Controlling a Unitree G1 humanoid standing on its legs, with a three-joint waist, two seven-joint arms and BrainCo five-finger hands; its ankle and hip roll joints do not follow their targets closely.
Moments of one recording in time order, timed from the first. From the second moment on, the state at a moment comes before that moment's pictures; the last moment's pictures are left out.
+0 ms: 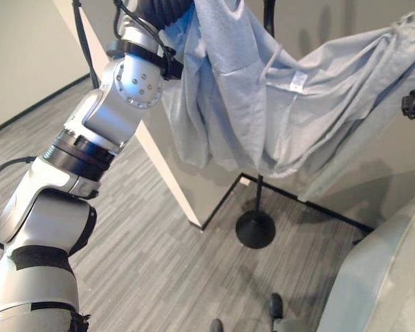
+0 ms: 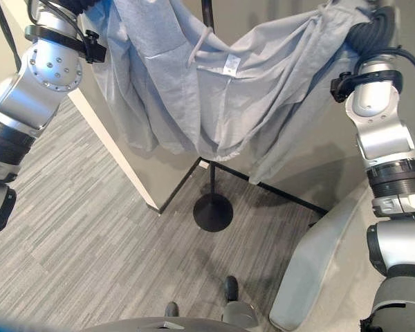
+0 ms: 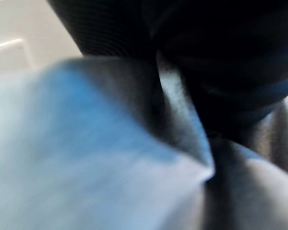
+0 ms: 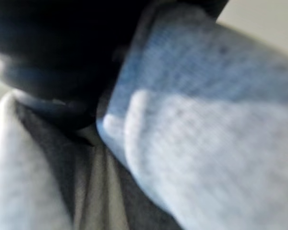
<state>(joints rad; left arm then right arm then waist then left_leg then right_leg) -1.26 0.83 -0.58 0.28 0.01 -0.10 0.46 -0.89 -0.96 0.18 0.37 0.14 -0.08 -0.41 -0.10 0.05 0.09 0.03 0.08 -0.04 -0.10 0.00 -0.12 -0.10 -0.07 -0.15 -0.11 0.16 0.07</state>
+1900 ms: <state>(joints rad) -1.64 0.60 -1.04 1.09 0.00 -0.06 0.43 -1.63 -0.69 1.00 1.11 0.22 0.01 -0.32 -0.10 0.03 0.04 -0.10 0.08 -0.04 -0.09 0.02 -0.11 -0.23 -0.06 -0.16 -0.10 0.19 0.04</state>
